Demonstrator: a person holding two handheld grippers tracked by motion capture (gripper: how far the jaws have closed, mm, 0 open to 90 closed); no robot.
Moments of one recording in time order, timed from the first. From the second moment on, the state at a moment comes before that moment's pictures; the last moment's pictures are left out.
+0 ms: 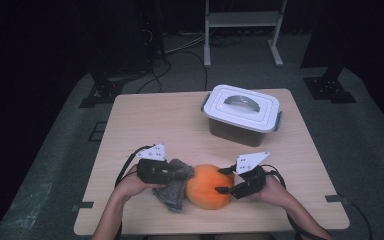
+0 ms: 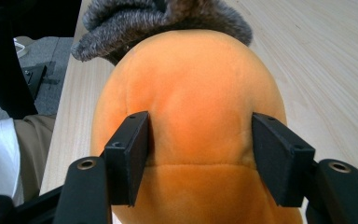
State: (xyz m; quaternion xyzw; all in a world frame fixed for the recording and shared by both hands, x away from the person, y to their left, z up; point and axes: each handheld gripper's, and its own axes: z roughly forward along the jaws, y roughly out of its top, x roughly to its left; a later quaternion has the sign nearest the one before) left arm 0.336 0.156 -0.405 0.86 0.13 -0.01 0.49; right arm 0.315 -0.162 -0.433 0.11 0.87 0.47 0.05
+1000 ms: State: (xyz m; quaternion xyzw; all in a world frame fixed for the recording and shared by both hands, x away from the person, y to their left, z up) left arm 0.324 0.142 -0.415 0.88 0.11 -0.02 0.47; right arm 0.309 -0.170 -0.428 0.11 0.87 0.48 0.05
